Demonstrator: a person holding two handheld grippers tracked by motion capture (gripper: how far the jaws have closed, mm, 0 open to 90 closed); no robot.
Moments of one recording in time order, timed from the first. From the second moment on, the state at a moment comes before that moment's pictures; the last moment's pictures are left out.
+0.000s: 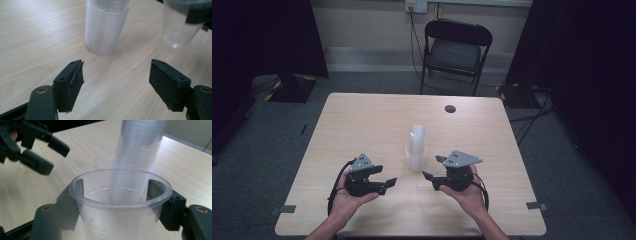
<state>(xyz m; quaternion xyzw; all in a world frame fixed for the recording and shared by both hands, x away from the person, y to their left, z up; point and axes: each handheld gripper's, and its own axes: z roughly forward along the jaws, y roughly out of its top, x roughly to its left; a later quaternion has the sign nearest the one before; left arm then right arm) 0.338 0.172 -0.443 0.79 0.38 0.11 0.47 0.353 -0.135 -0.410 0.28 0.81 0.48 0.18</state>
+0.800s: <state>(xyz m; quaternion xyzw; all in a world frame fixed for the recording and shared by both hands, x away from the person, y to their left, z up) 0.336 0.184 -0.454 0.78 0.40 0.12 0.47 0.404 -0.171 -0.406 0.37 0.75 0.49 0.23</state>
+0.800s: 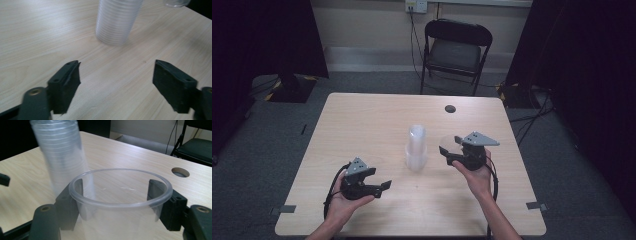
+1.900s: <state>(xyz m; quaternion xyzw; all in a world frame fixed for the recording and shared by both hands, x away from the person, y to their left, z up) 0.334 0.186 -0.453 0.80 0.38 0.12 0.45 0.490 -0.159 -0.445 0.44 0.73 0.47 0.24</state>
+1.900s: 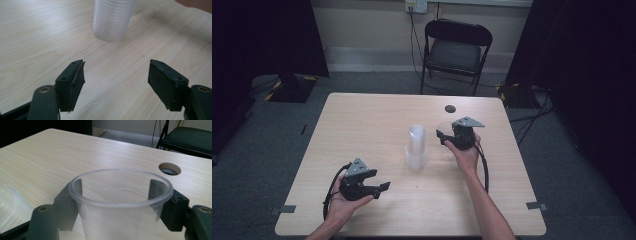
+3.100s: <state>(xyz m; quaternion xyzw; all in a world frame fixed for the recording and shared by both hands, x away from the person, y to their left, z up) 0.339 0.189 -0.455 0.80 0.39 0.11 0.44 0.475 -0.179 -0.477 0.45 0.75 0.44 0.21</state>
